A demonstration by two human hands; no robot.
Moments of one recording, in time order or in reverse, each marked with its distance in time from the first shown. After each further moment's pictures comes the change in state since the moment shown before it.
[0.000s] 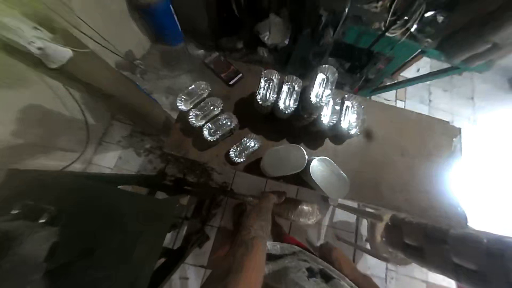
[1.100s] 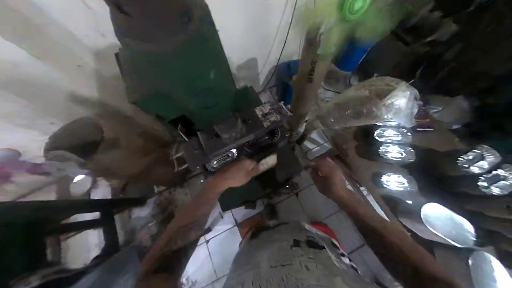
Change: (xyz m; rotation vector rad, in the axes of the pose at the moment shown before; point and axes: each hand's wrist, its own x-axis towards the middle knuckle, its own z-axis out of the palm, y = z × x) left_hand -0.343 -0.438 -0.117 -0.074 0.867 0.078; right_hand 0.164 -0.471 0.017 -0.223 0.362 -1.224
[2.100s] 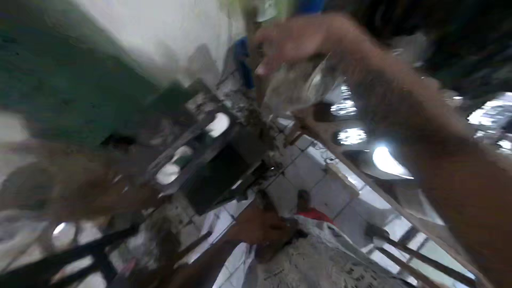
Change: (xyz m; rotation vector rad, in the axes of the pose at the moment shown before) left_hand -0.056 0.151 0.132 -0.583 -0.739 0.267; right_hand 0.166 -0.014 -0.205 -0.082 -0.511 0.210
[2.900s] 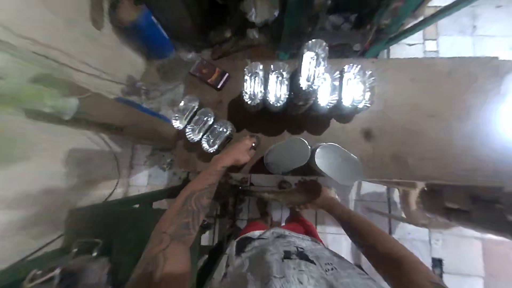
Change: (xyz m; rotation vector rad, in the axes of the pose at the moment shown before) left_hand 0.458 0.119 -0.090 1.089 -0.186 0.130; right_hand -0.377 0.272 0.418 0.404 0.013 0.849
